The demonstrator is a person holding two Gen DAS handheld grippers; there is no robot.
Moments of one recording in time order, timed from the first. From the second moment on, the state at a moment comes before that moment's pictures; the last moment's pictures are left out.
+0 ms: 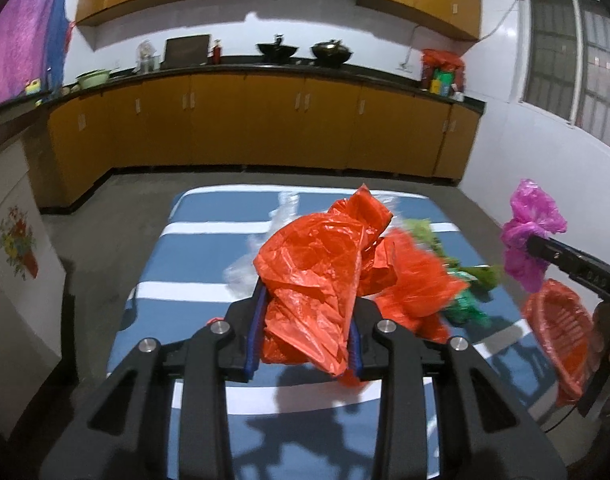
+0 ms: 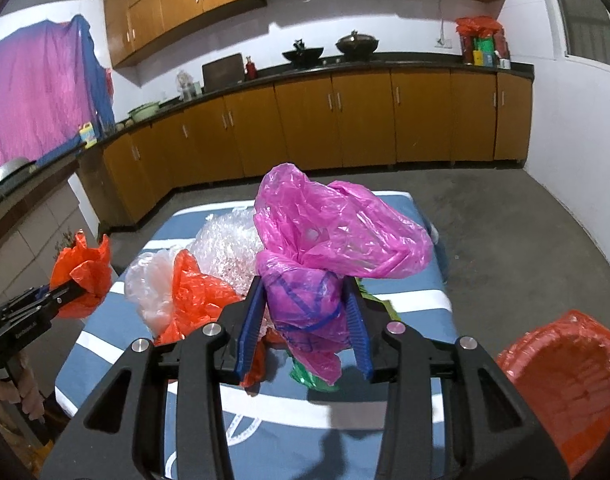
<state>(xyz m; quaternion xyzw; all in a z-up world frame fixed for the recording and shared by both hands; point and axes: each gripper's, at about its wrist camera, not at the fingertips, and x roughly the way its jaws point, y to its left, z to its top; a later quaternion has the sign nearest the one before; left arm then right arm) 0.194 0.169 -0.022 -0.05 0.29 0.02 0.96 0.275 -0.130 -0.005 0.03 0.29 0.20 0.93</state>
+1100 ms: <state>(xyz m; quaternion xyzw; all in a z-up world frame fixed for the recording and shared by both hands) 0.228 -0.139 -0.039 0.00 0.33 -0.26 0.91 0.180 -0.348 -0.027 0.12 0.28 -0.01 0.95</state>
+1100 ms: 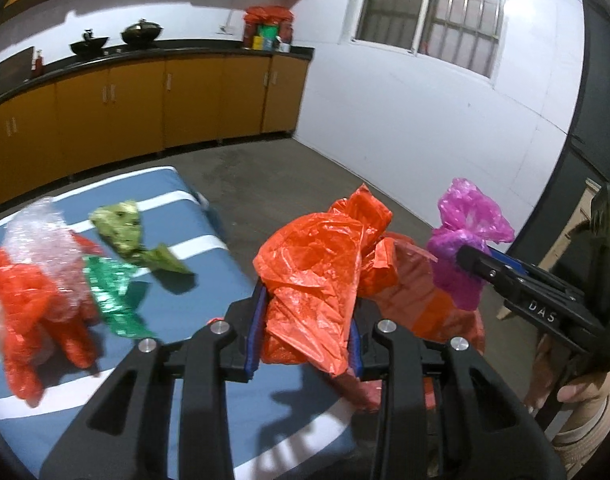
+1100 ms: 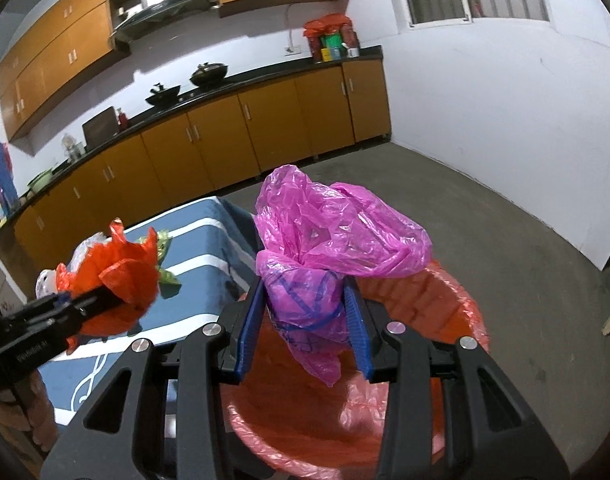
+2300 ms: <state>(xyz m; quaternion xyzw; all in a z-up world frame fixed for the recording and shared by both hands) 0.233 -0.140 -0.073 0.04 0.34 -0.19 0.92 0.178 -0.371 -0.020 0.12 0.27 -0.05 0.95</state>
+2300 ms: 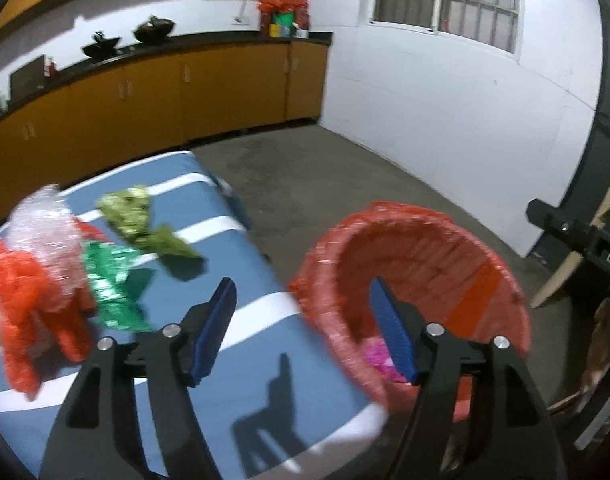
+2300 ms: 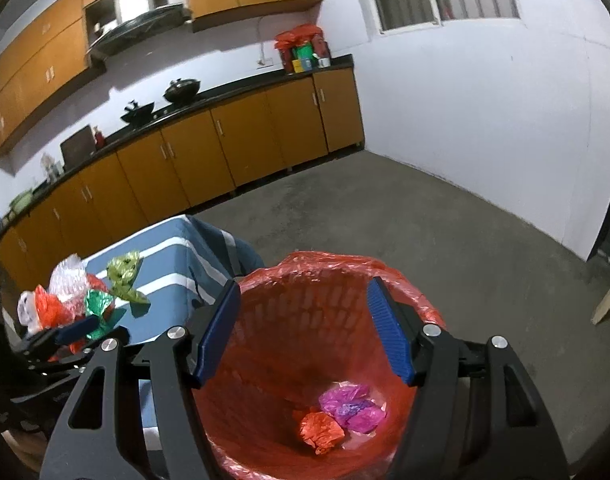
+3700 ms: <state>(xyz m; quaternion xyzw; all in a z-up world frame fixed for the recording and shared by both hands) 0.191 0.156 -0.080 -0.06 0.30 0.08 0.95 0.327 -0.085 -0.093 0.01 0.42 0.17 0.89</state>
